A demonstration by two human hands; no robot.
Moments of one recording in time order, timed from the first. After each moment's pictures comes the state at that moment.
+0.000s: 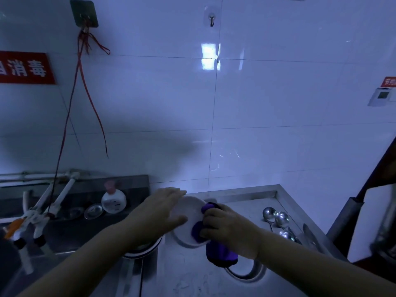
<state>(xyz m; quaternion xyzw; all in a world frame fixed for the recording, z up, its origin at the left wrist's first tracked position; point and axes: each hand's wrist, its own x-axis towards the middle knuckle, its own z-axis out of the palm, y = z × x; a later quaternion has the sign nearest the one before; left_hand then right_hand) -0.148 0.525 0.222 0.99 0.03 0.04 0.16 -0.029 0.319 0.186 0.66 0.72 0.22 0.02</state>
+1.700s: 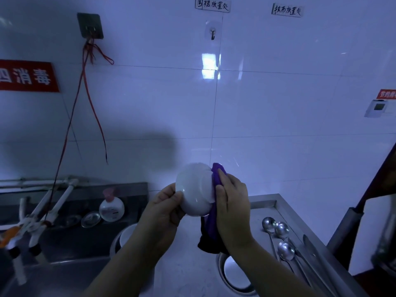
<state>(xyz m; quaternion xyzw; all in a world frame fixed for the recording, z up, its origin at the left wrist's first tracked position) -0.139 0.486 0.238 0.47 0.03 0.20 0.86 -0.054 0.362 0.222 0.77 0.28 0.26 -0.51</state>
